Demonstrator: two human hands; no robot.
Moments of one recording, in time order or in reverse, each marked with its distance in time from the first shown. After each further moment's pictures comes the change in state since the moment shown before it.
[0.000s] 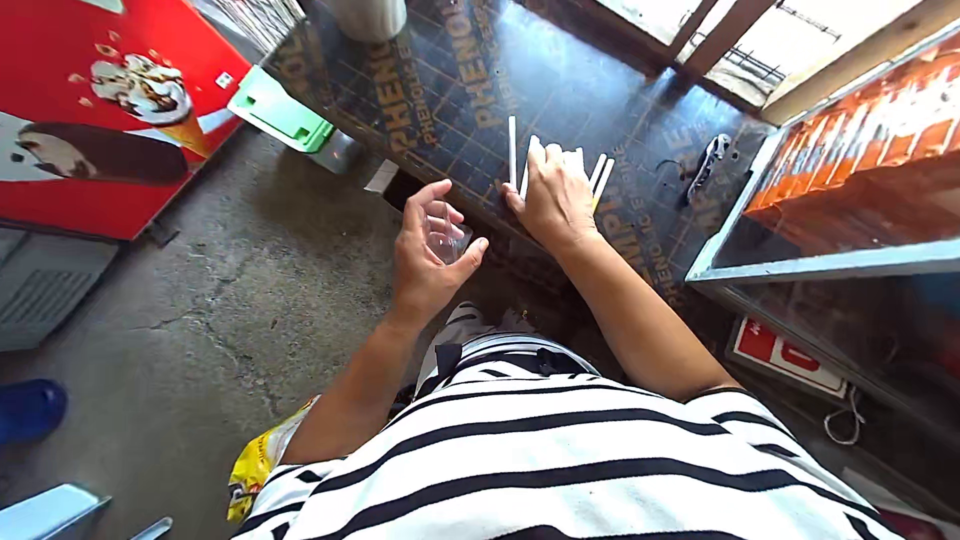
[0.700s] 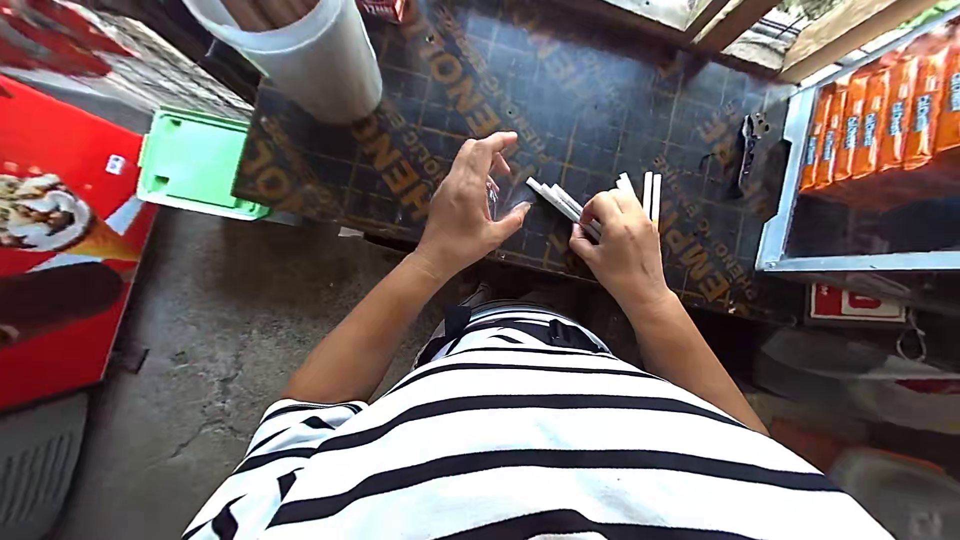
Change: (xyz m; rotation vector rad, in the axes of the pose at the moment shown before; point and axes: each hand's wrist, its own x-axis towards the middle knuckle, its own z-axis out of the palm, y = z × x) left_hand 0.189 -0.071 -0.028 0.116 -0.564 0.262; right_hand -0.001 -0.018 0.020 0.085 0.293 0.169
